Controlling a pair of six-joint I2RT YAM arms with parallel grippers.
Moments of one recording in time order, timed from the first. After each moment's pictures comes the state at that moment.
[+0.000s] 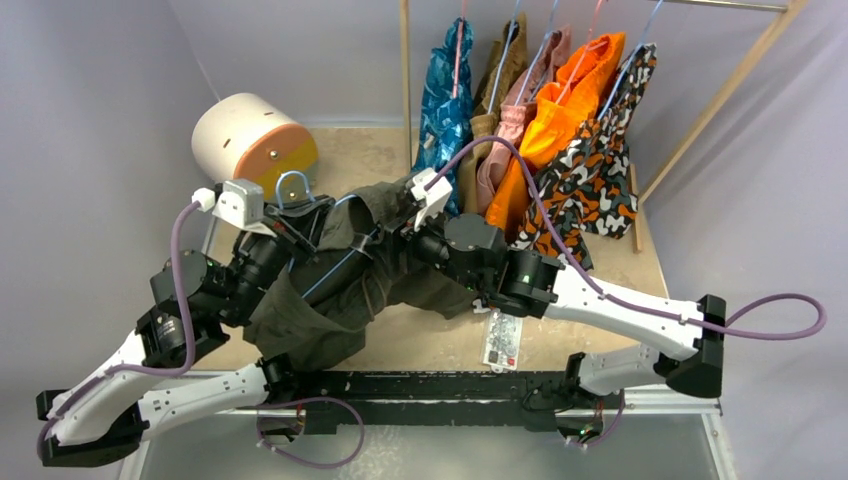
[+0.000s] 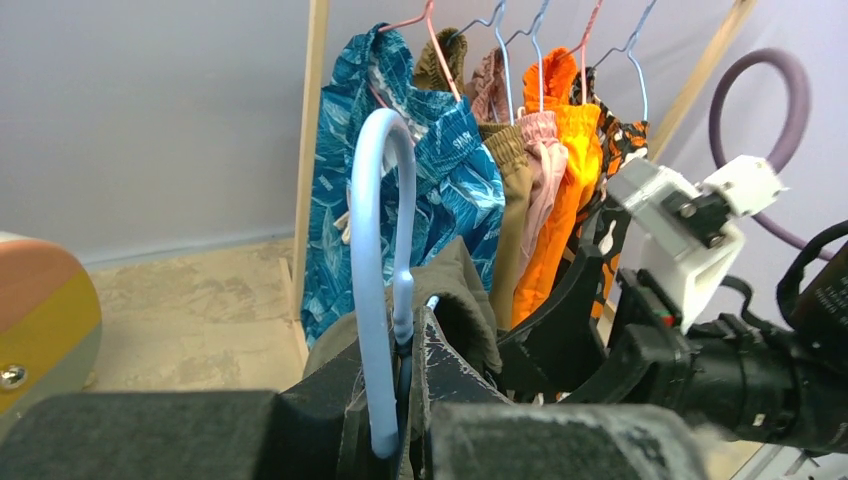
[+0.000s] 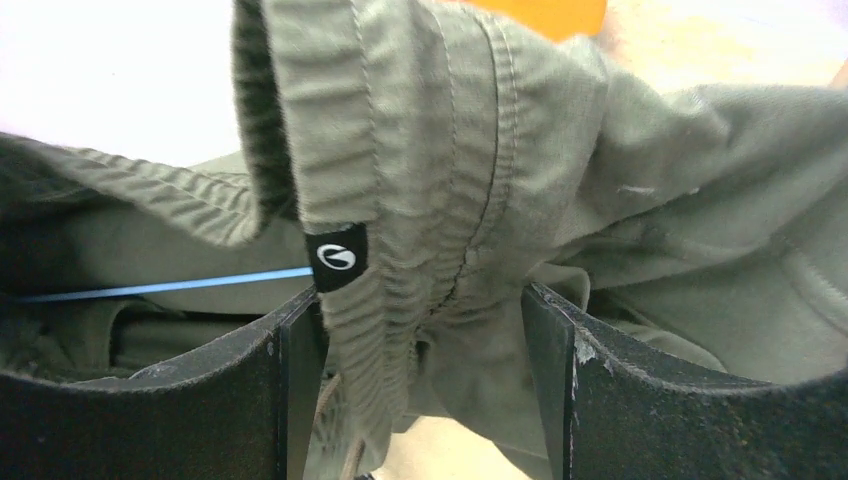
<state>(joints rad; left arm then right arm) -1.05 0.63 1.12 -0.26 -0.54 -0.13 1.19 1.26 1.25 -0.15 0.32 0.31</state>
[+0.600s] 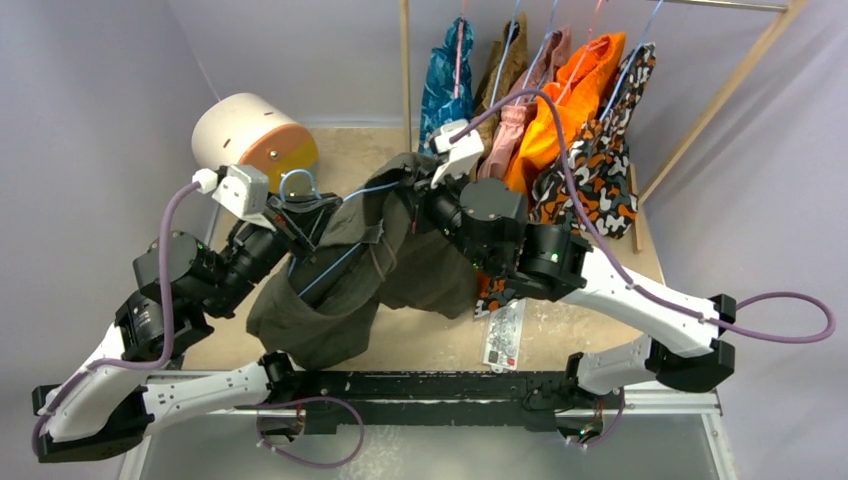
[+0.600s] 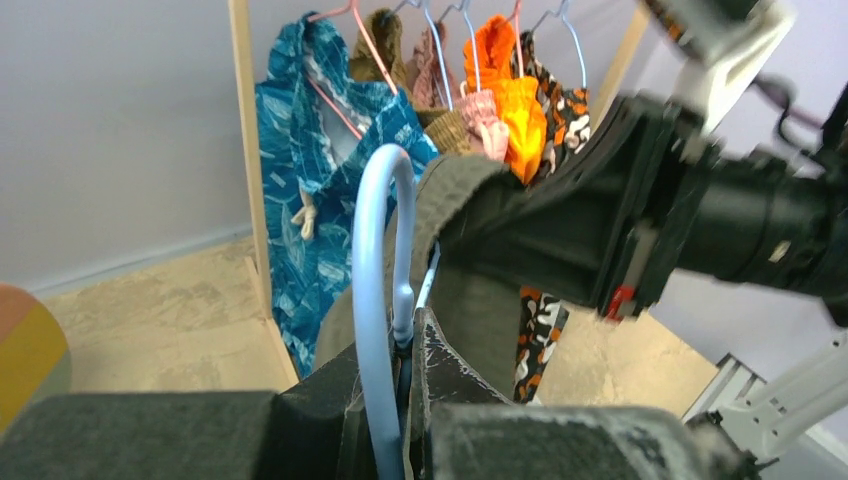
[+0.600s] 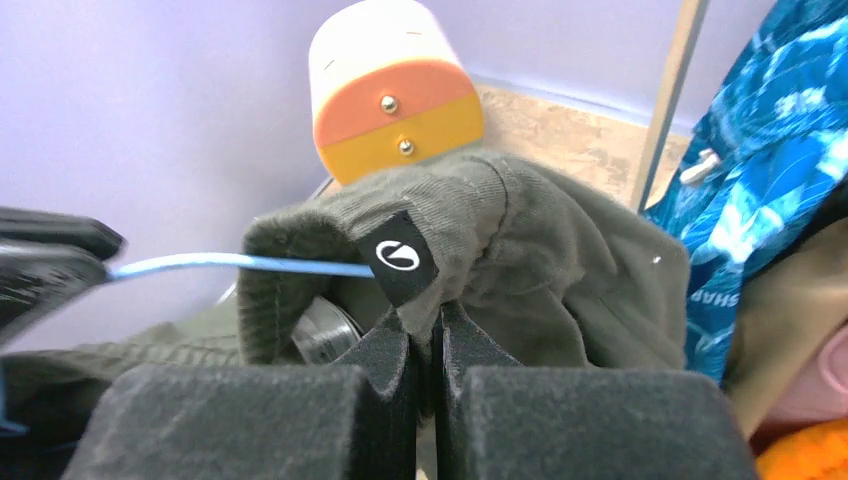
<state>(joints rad) -1.05 0.72 1.32 -0.44 -0.41 -0.13 1.20 1.34 1.58 -0.36 0.59 0.30</state>
